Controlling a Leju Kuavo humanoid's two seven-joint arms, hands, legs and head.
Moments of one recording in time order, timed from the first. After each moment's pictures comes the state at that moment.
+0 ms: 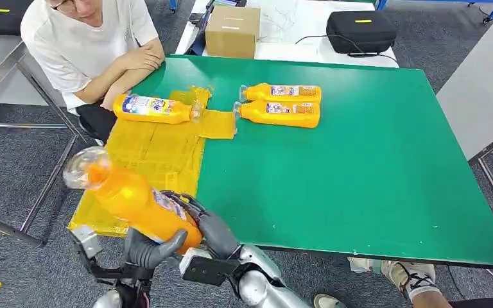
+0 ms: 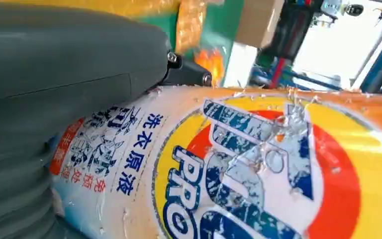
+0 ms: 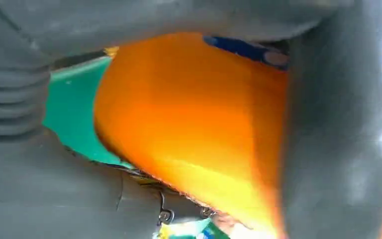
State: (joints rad) left arm 0.17 -0.20 -0.23 -1.55 0.16 -0.03 -0.43; right arm -0.29 0.25 0.78 -0.92 0.52 -0.14 -0.54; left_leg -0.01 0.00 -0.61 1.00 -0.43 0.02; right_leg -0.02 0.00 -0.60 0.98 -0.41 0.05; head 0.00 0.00
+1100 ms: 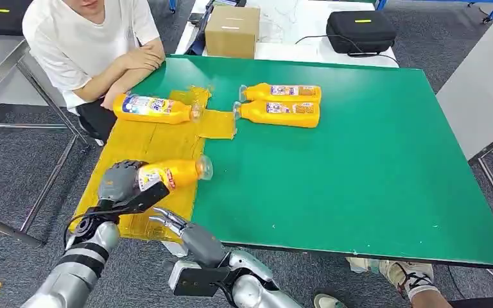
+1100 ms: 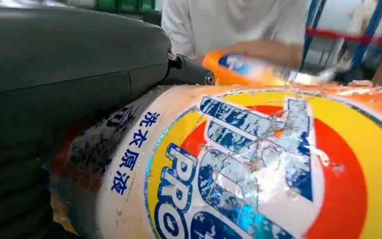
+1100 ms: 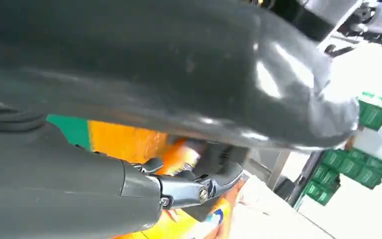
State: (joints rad) left arm -0.40 0.07 -0.11 -0.76 -1.03 0.35 -0.28; right arm -0.30 0.26 0.83 -0.94 0.46 -0.03 -0.57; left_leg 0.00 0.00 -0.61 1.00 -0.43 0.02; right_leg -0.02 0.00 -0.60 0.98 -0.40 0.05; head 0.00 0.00
